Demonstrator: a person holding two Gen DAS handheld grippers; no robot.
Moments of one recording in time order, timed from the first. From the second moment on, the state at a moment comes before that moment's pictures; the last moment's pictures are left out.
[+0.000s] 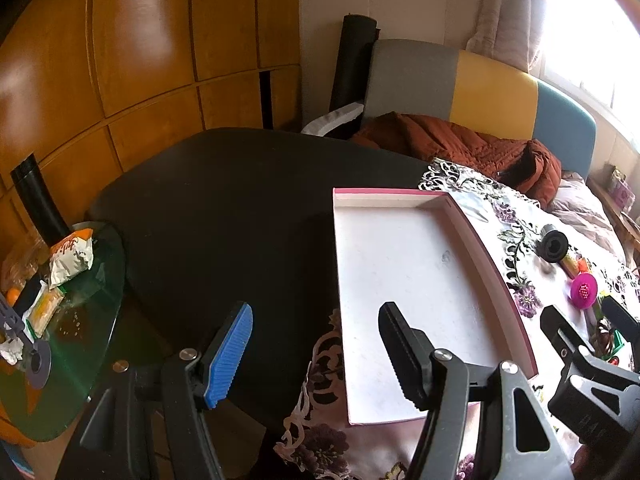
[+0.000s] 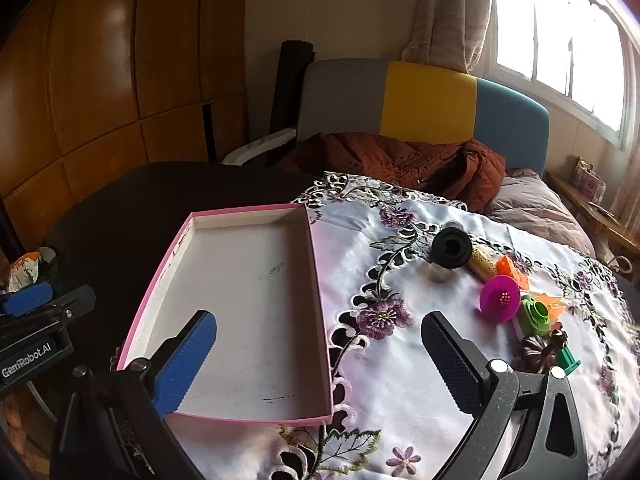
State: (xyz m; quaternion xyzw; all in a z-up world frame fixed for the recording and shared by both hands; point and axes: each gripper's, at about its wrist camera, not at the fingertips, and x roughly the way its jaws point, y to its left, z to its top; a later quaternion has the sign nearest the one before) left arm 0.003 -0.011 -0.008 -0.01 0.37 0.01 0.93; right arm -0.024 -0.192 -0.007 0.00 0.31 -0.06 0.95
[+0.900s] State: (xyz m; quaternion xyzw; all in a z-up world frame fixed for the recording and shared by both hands) left arm 0.015 -0.061 -0.005 0.01 0.41 -0.17 0.90; right arm -0.024 -0.347 0.035 0.05 0.29 -0.13 0.95
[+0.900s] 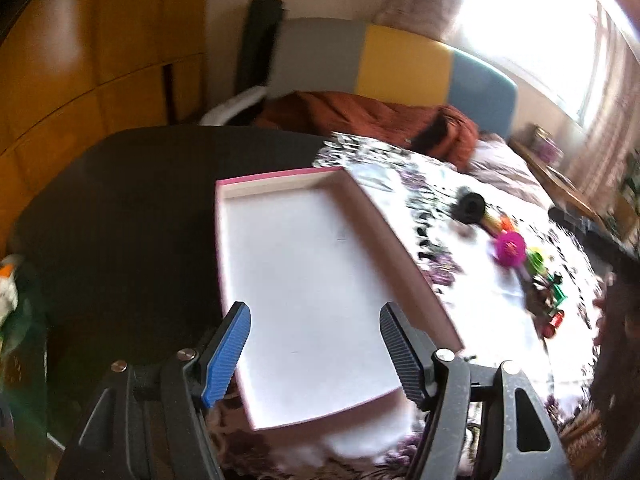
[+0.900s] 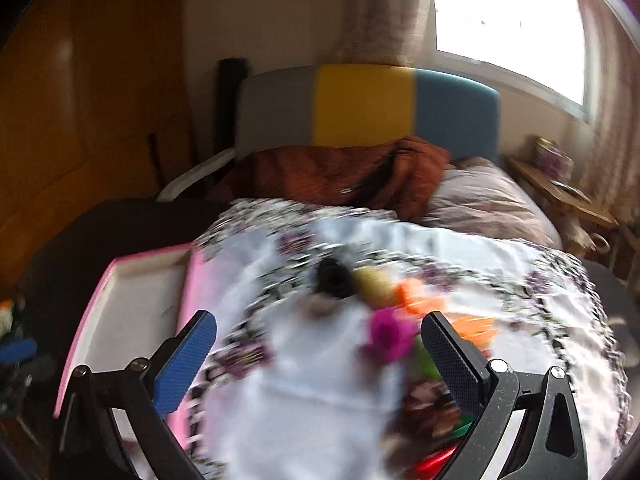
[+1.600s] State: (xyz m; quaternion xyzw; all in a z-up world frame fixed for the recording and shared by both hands) left arm 0.140 -0.260 -0.002 0.02 0.50 -0.34 0.80; right arm -0.055 -0.519 0.008 0.26 0.29 -0.25 0.89
